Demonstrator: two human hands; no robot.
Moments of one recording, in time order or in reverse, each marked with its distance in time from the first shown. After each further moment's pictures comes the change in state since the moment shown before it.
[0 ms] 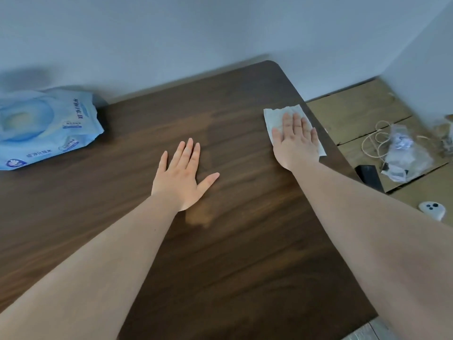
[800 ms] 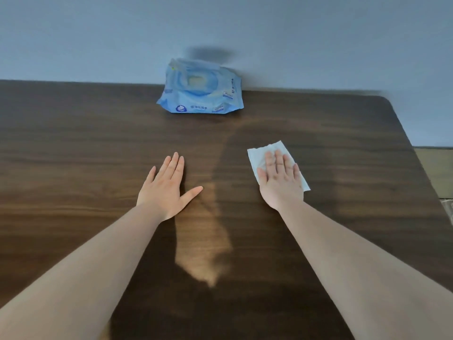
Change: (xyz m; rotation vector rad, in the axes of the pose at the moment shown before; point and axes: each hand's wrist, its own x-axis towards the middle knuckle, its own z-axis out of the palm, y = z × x) left_hand -0.214 -0.190 0.033 -0.185 0.046 -0.388; right_hand -0.174 -0.201 0.067 -0.129 -0.146 -0.454
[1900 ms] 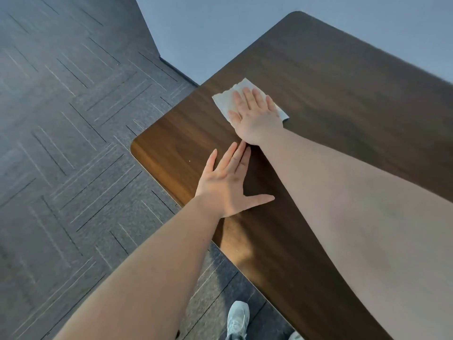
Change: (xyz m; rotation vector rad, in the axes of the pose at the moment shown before) left_hand -0.193 -0.293 0.045 -0.129 0.119 -0.489; right_hand -0.059 -0.575 0.121 -0.251 -0.055 -1.035
